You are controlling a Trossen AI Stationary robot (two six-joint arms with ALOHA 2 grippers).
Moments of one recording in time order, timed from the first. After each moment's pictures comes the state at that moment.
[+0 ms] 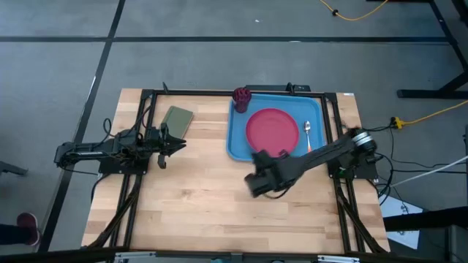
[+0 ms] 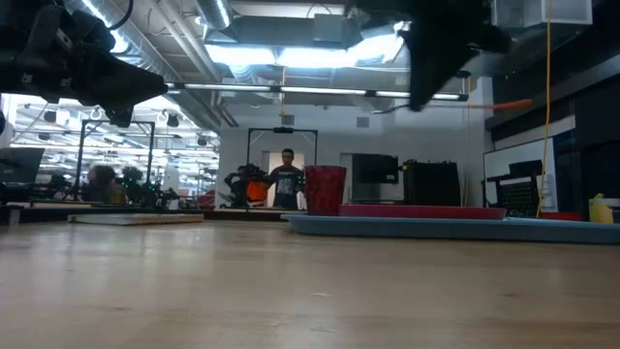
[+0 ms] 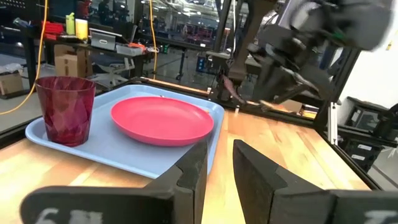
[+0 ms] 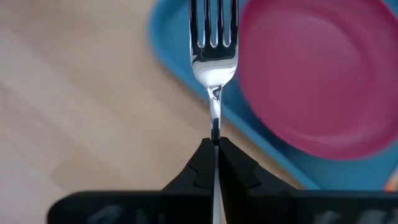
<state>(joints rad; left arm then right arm) 0.09 0.01 0.01 0.05 -0.04 -0.22 0.37 1.85 1.58 -1.24 0.53 1.27</state>
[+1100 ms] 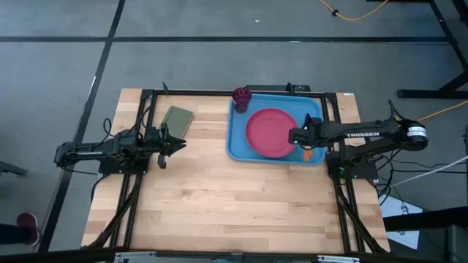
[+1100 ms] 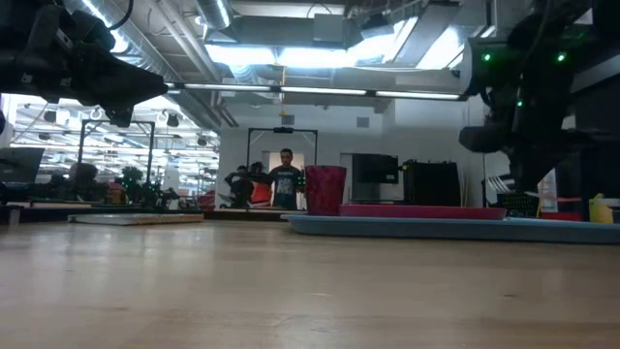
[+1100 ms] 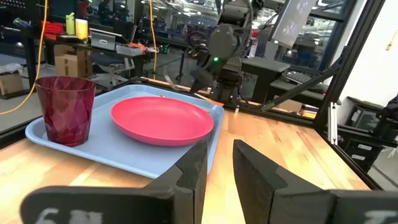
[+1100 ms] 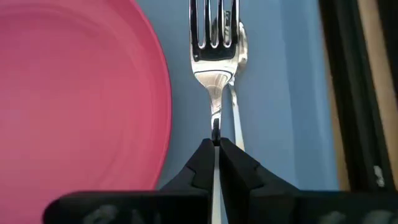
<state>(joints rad) 0.09 0.01 0.01 0.05 -0.04 -0.22 -0.18 1.19 0.65 -0.97 0.45 1.48</state>
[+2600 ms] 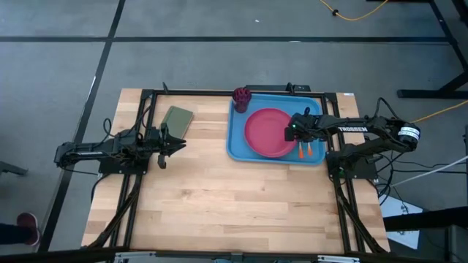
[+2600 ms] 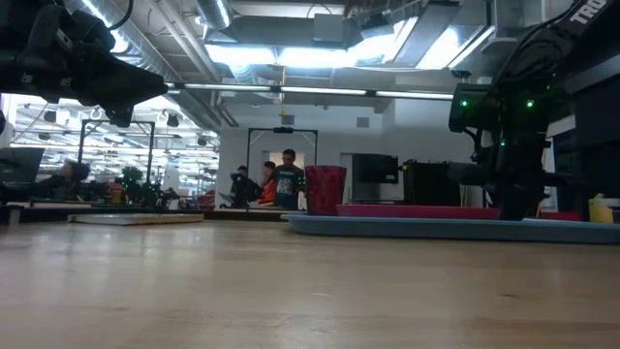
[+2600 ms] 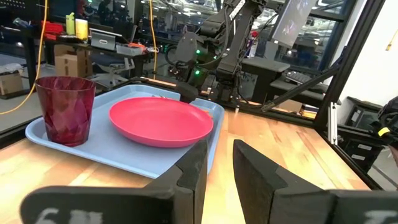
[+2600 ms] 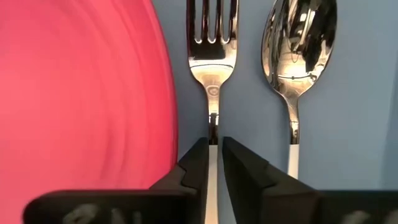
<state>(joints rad) 0.09 0.01 0.01 0.05 -0.04 -0.22 -0.49 1.31 0.52 -0.57 0.21 1.07</state>
